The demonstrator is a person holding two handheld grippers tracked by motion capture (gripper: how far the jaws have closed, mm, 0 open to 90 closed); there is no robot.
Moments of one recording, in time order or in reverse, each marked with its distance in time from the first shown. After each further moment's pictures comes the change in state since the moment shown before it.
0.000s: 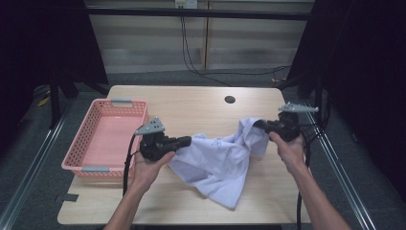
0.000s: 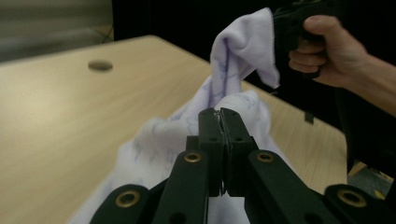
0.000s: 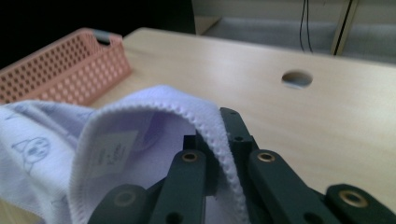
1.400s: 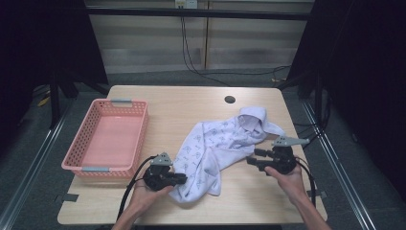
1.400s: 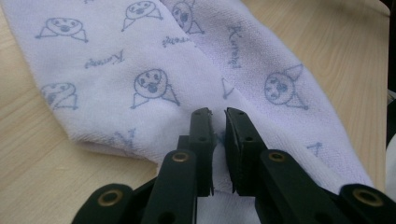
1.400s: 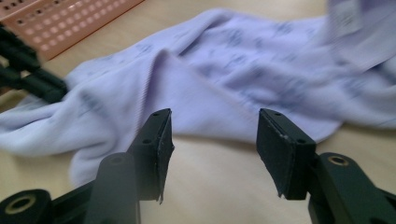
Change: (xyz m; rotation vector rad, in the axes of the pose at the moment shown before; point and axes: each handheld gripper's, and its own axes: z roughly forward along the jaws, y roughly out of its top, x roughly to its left) left arm 0.005 -0.118 0.024 0.391 -0.031 -0.063; right arm 0.028 -0.095 -0.006 0.164 0.092 -0.038
